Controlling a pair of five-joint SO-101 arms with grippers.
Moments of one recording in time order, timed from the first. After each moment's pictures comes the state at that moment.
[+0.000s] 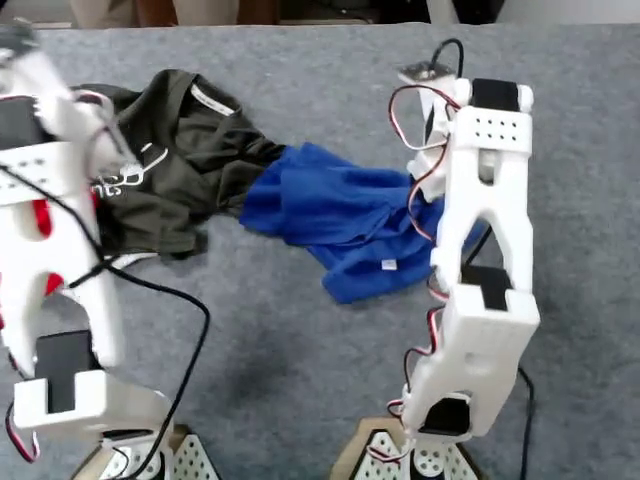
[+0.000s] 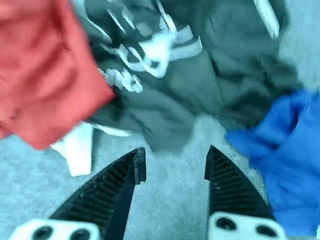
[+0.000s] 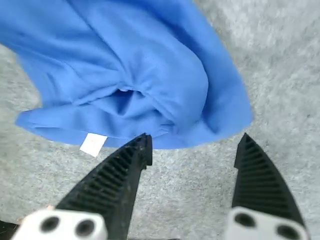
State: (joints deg) left arm -12.7 -1.1 -22.1 99.4 6.9; right arm 1.9 24.2 -29.7 100.4 23.4
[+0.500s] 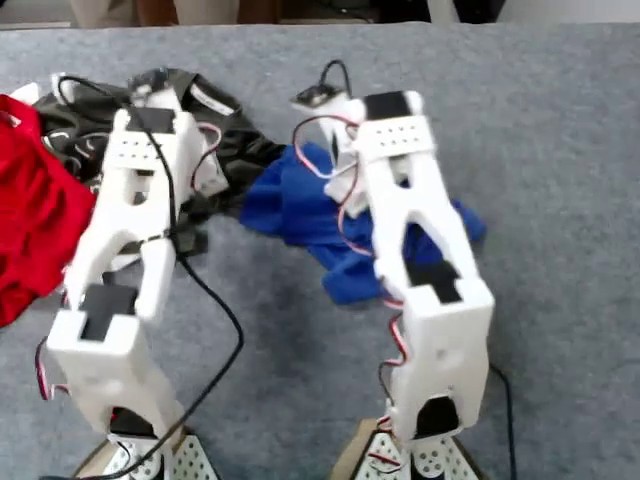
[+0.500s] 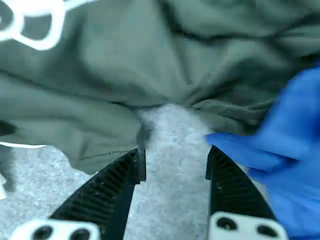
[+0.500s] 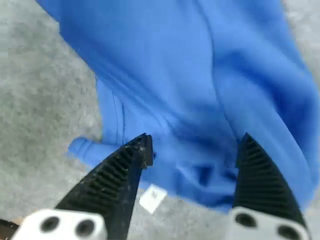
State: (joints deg) left arm 0.3 19.1 -9.2 80.5 16.1; right arm -14.6 32.4 -23.6 92.5 23.4
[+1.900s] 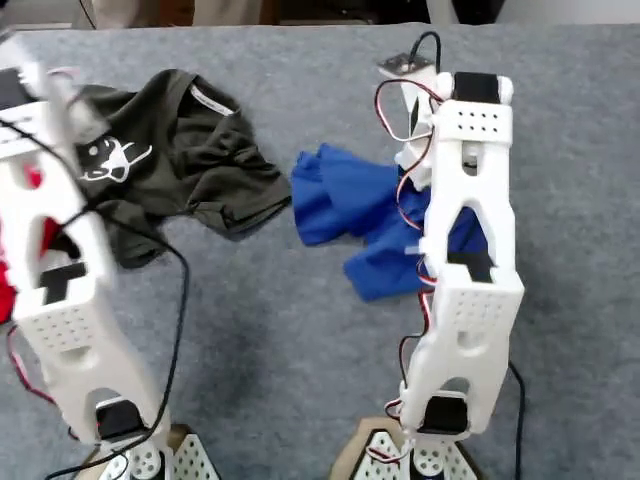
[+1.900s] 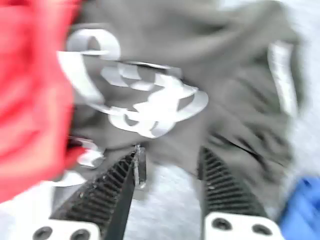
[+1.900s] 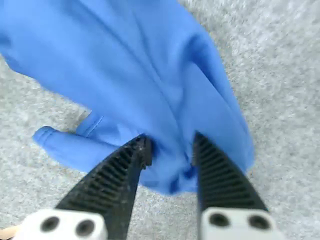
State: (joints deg) left arm -15.1 29.2 -55.7 99.6 10.3; right arm 0.2 34.3 -41.6 100.4 27.0
